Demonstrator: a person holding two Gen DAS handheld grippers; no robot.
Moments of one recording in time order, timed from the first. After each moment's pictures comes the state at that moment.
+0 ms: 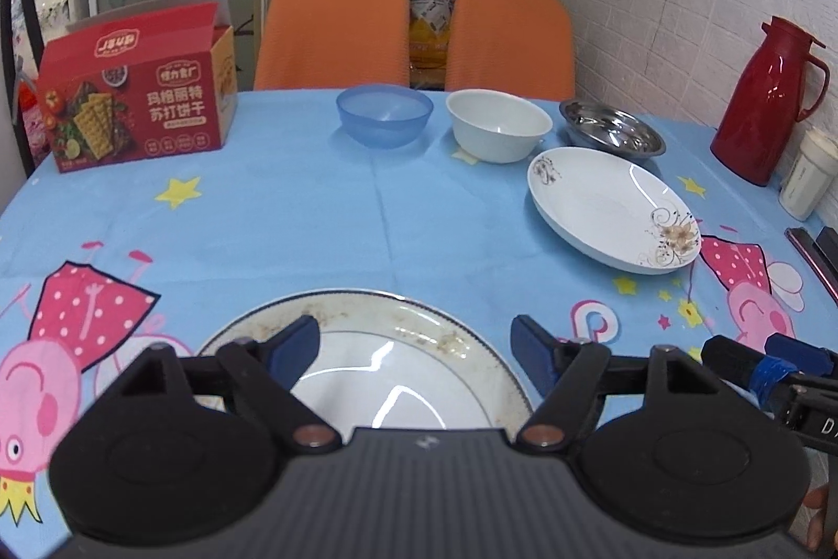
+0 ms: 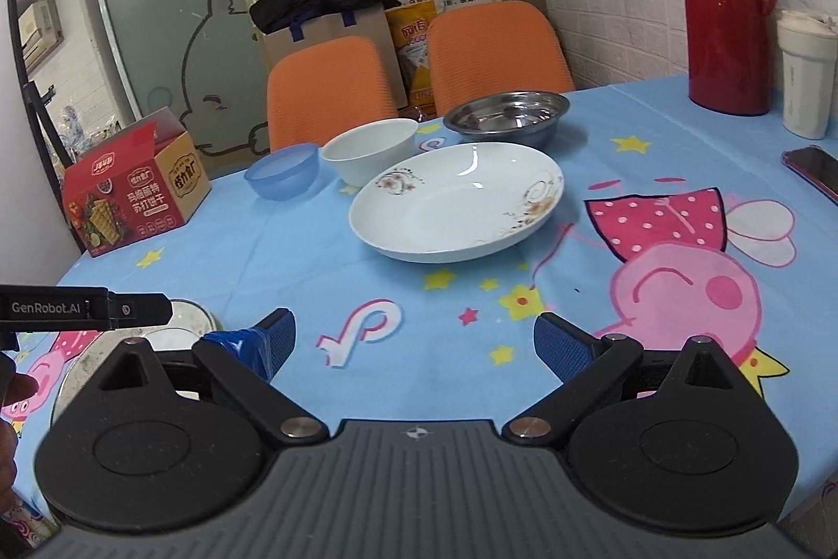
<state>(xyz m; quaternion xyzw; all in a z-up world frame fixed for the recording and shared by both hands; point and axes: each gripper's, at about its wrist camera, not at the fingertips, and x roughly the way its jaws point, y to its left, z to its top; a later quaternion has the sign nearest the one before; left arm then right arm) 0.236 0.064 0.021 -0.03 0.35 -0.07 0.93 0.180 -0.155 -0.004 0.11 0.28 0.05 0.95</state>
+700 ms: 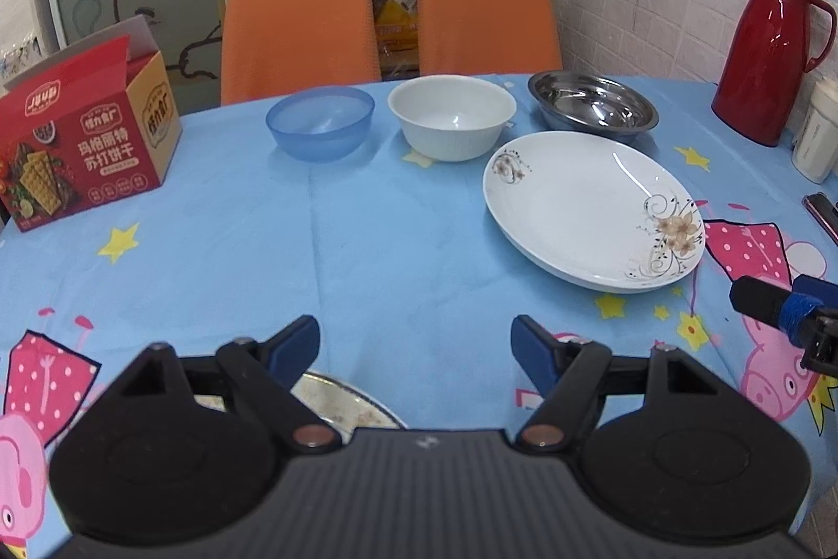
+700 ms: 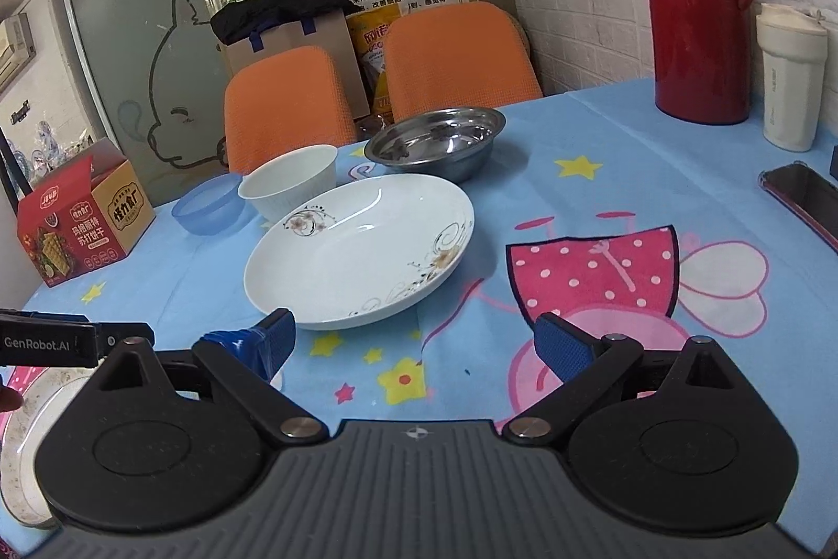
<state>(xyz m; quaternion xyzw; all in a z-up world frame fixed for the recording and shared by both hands) 0.289 0.008 0.020 0.03 0.38 -0.07 0.92 0.229 -0.215 -0.003 0.11 0.28 0.04 0.95</state>
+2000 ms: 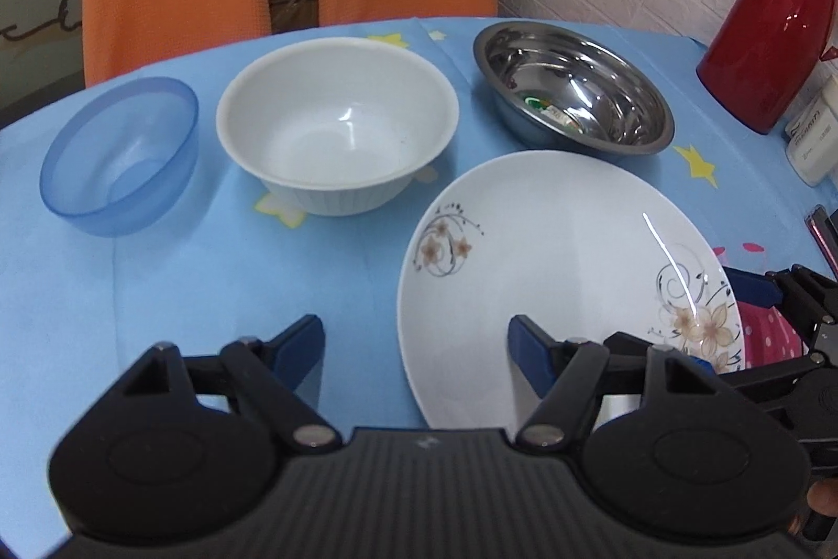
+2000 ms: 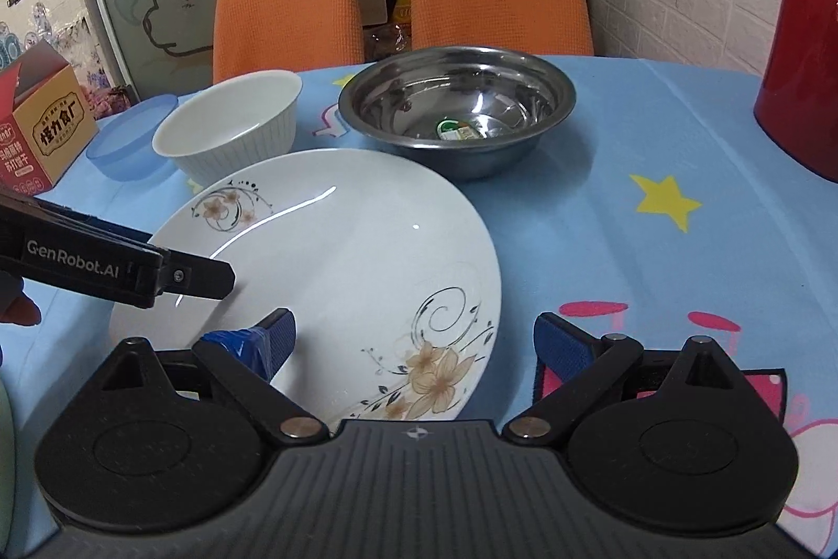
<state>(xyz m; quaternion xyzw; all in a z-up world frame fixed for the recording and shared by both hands) 0.454 -0.044 -0.023 0.01 0.47 -0.17 0.87 0.372 -0.208 -0.034 0.01 0.39 0.08 0.92</state>
